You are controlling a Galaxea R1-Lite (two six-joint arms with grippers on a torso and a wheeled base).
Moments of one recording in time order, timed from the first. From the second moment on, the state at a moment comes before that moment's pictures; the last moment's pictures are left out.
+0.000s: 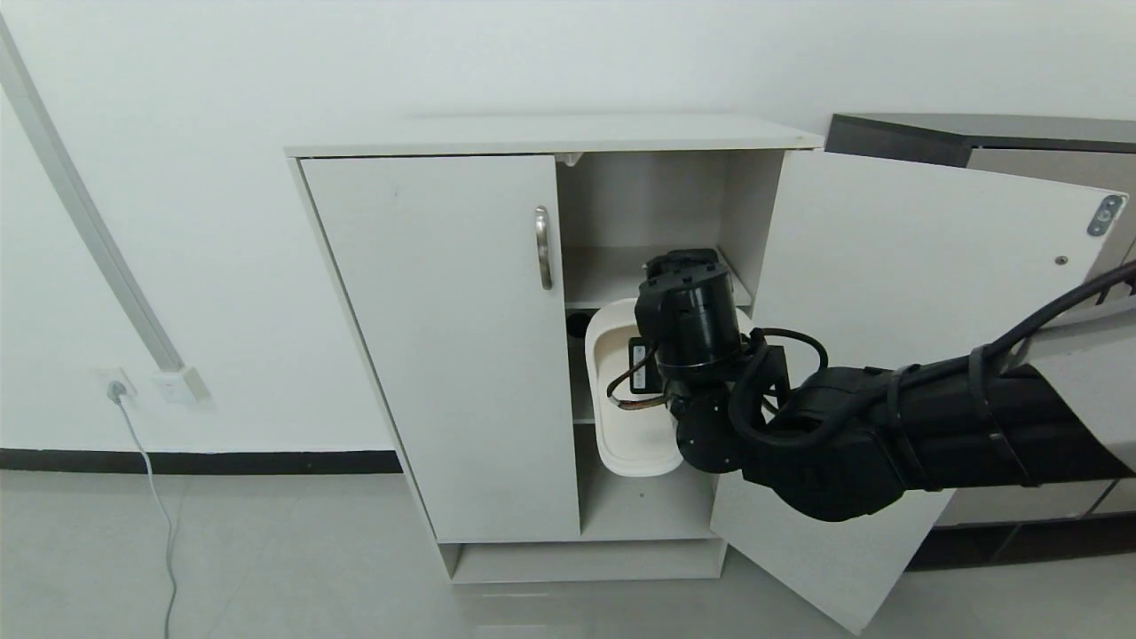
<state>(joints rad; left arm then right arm) 0.00 0.00 0.00 0.00 -0.05 -0.01 0.85 2.05 -1.39 -0.38 -0.83 0.22</state>
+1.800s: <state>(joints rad) 0.00 0.00 0.00 0.00 -0.06 0.00 0.81 2.06 -1.50 -0.28 -0.74 0.19</state>
